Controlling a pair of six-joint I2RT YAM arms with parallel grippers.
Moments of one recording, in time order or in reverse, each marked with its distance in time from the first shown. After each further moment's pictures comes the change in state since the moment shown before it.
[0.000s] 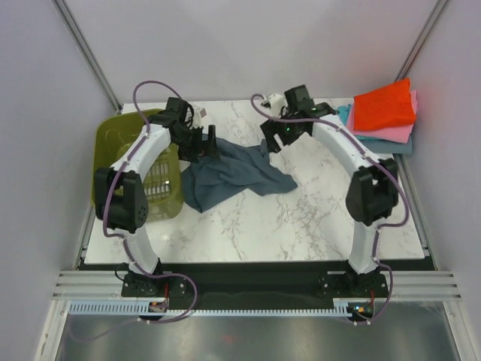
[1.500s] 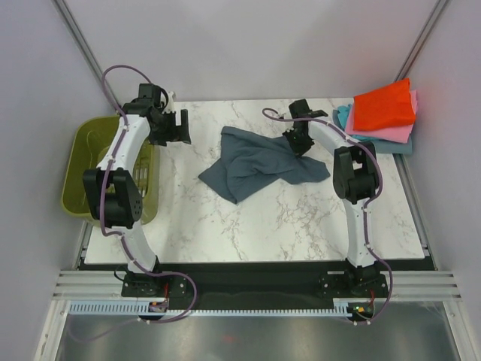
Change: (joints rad) left arm 0.196 0.010 0.160 -0.059 -0.219 0.092; right arm -0.105 0.411 0.080 -0.019 0.212 0.052
